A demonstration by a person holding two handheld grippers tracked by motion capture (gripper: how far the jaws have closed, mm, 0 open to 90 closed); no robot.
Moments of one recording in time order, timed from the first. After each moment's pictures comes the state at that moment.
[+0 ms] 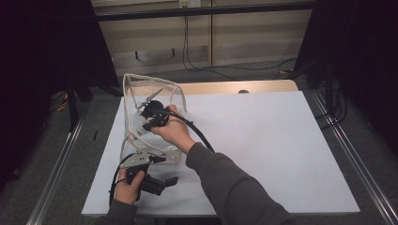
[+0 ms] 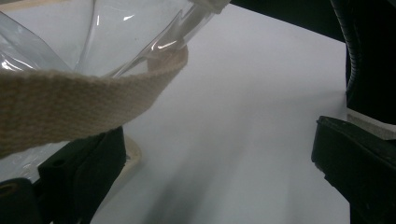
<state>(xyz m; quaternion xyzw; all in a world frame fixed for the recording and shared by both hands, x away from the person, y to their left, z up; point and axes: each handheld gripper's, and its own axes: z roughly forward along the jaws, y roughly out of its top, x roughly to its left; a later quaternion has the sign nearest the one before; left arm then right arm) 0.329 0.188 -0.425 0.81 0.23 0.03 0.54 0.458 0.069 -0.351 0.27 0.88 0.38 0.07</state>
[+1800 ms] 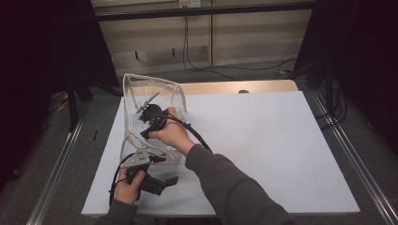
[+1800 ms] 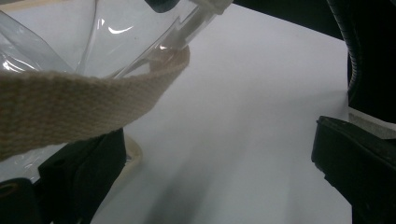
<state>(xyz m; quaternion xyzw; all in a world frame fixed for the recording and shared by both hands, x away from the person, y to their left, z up) 0.329 0.188 -0.425 0.81 0.23 0.03 0.53 0.456 0.075 -0.360 0.27 0.89 0.35 0.08</state>
